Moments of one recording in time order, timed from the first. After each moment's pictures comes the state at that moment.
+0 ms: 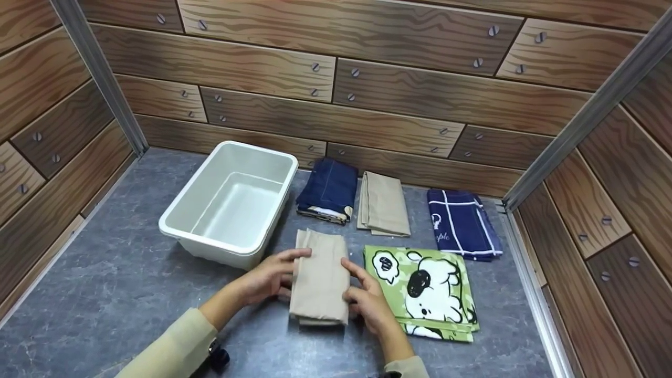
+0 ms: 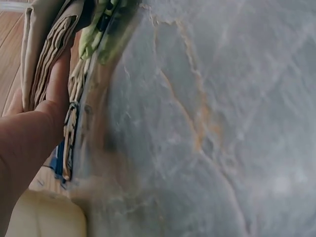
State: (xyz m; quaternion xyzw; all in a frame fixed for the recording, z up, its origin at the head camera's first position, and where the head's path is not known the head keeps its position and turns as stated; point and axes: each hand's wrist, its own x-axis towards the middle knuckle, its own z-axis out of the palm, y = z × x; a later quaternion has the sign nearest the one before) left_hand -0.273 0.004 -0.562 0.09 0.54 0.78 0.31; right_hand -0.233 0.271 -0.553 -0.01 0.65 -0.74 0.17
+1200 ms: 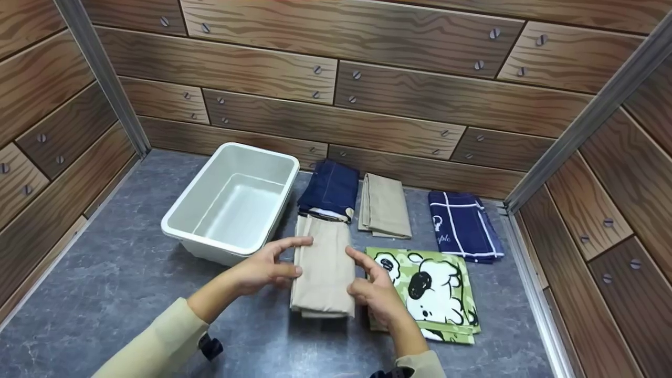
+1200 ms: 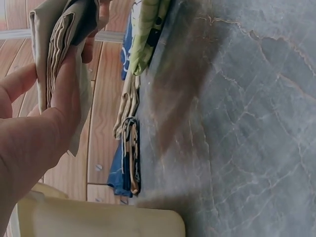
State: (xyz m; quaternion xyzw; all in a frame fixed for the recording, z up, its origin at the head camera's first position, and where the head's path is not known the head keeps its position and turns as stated) left_hand -0.266 0.001 -0.500 0.14 0.58 0.76 0.28; right_hand -0.236 0.278 -0.508 -0.07 0.65 -0.74 0.17
